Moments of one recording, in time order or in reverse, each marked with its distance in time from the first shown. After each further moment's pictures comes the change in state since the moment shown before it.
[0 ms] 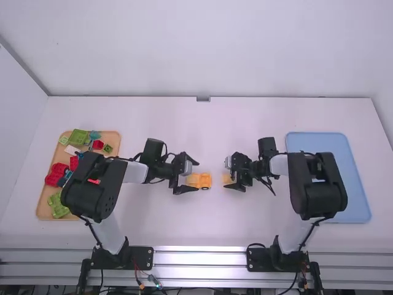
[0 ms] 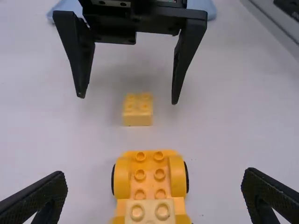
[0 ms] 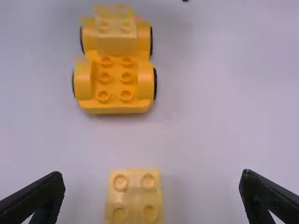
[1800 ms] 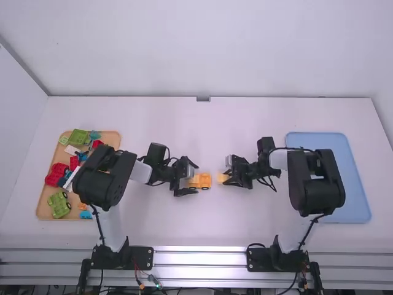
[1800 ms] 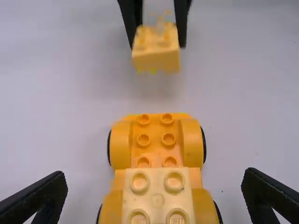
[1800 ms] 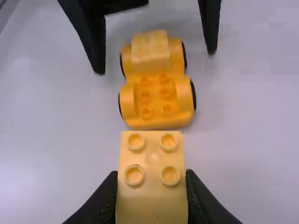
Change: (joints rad) left arm -0.014 0.134 0.000 0.091 -0.065 0.037; right arm 0.028 -0.007 0.108 -0.335 -0.078 -0.042
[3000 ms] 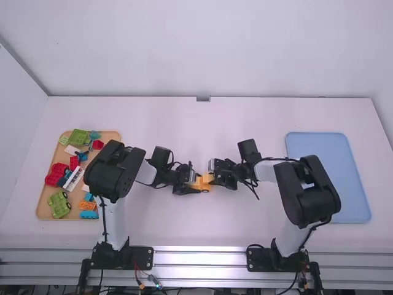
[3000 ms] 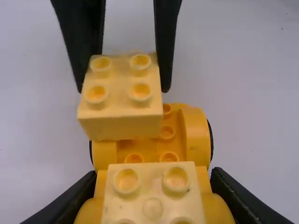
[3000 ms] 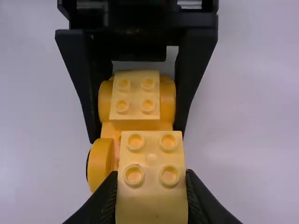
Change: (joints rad) left arm -0.027 0.103 0.011 0.073 0.021 0.021; right arm 0.193 -0.035 -0.129 0.436 0.109 0.297
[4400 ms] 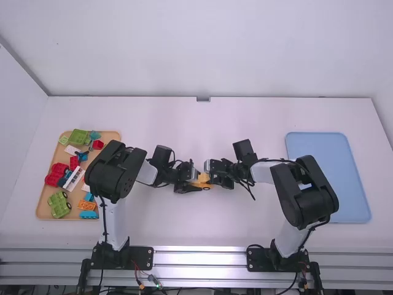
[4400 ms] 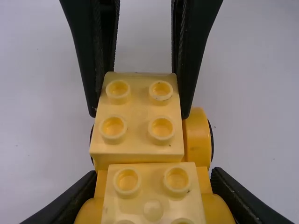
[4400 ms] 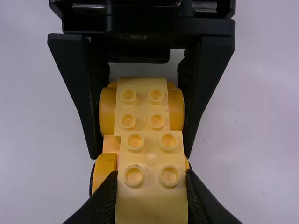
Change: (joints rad) left arm -0.013 0.000 0.005 0.045 -0.039 -0.084; right arm 0.051 0.000 0.000 0.056 0.068 0.032
